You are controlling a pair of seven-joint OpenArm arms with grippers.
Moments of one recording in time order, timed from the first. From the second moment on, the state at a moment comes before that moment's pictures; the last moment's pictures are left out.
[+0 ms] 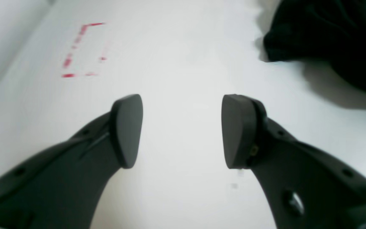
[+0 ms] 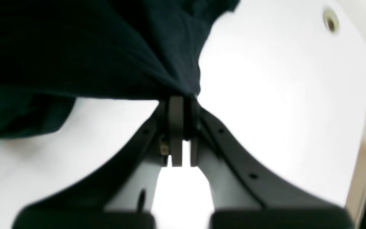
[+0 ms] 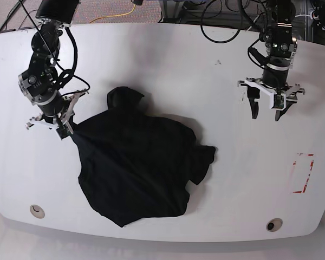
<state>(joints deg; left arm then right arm) 22.0 -13.4 -7.0 103.8 -4.2 -4.1 11.9 -4.6 14.1 19.5 107.1 0.8 41.0 -49.5</state>
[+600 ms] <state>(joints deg) 12.6 -11.7 1.5 95.0 -10.9 -3.9 12.4 -5.7 13.9 23.1 107.1 0.8 40.8 -49.4</state>
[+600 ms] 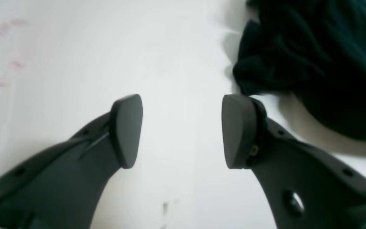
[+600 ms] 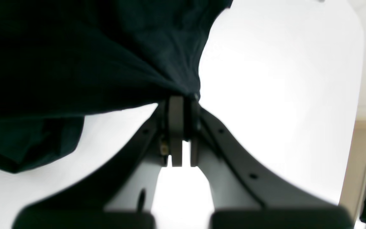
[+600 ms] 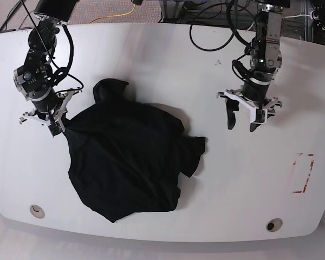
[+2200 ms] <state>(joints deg) -9.6 -9.2 19.3 65.1 -11.0 -4.0 11.6 -7.0 13.7 23.2 109.1 0.9 40.8 -49.4</state>
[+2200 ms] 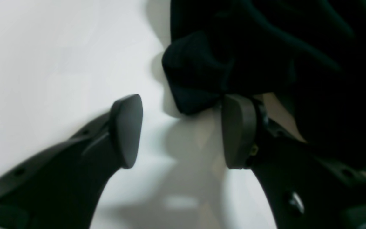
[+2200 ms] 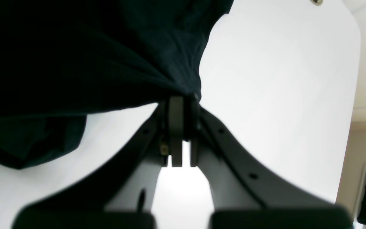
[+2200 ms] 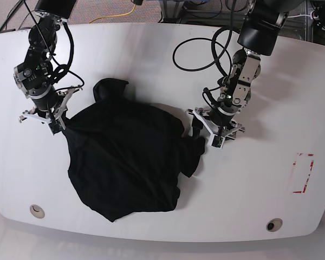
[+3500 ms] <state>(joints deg) -14.6 -8.6 23.6 60.2 -11.2 -4.1 11.4 -7.0 13.6 23.2 110.2 1.0 40.8 -49.4</state>
